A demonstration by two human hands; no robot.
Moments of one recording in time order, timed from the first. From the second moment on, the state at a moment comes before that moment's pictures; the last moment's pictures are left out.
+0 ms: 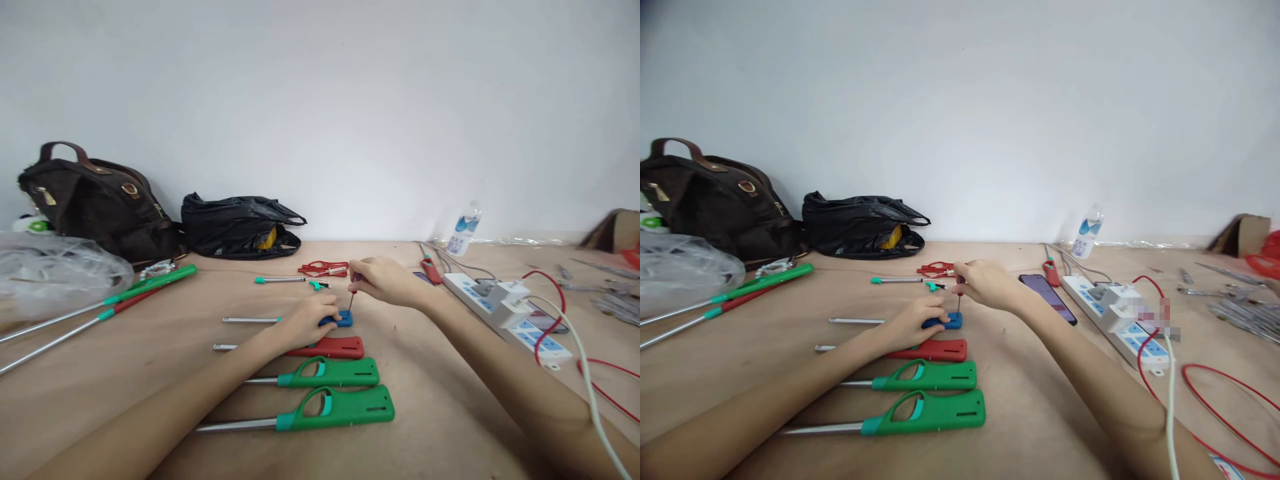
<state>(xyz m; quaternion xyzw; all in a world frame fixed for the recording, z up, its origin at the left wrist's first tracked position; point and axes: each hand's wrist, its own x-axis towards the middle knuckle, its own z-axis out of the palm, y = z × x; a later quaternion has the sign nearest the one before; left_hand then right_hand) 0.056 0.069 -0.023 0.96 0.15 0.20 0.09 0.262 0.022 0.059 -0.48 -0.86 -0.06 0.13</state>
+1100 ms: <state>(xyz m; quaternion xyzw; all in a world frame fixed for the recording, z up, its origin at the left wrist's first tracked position) 0.057 0.071 -0.025 0.96 0.15 0.21 0.10 0.257 0.034 0.035 -0.46 -0.84 0.06 0.29</state>
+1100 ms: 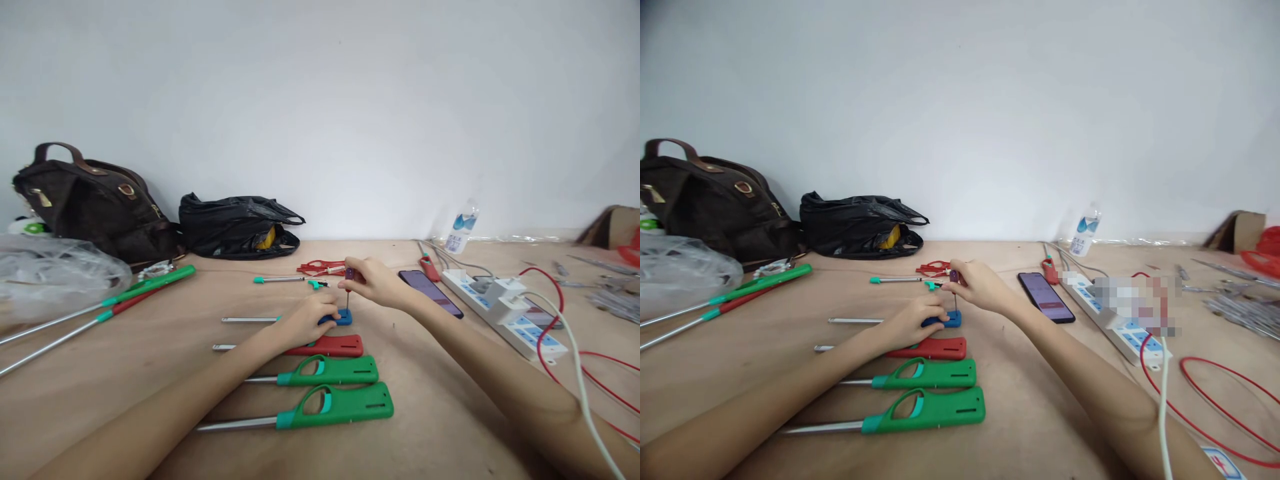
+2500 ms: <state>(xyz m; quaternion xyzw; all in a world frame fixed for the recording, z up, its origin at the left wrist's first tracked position) 0.037 0.076 0.008 0.97 0.15 0.16 0.08 0.261 0.144 -0.015 -0.57 -0.82 -0.05 0.08</state>
